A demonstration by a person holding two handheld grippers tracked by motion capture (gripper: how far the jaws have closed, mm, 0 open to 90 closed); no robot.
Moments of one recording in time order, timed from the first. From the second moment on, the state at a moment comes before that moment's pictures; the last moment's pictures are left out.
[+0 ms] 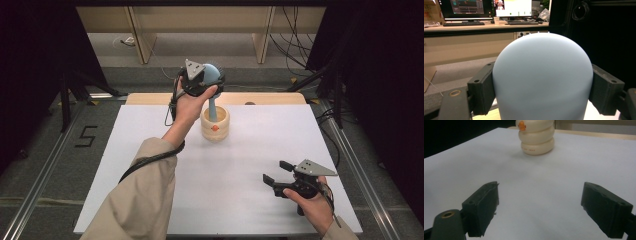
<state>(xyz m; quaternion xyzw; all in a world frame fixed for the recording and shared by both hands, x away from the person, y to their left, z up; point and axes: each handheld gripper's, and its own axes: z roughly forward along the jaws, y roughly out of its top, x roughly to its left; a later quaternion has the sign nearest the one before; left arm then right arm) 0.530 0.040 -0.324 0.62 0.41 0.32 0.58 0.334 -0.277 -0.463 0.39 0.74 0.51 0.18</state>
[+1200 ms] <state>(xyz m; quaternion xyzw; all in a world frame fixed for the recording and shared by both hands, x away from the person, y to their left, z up) 0.530 0.035 -0.334 0.63 0.41 0.31 0.58 0.334 -0.277 -0.464 0.39 0.74 0.51 0.18</state>
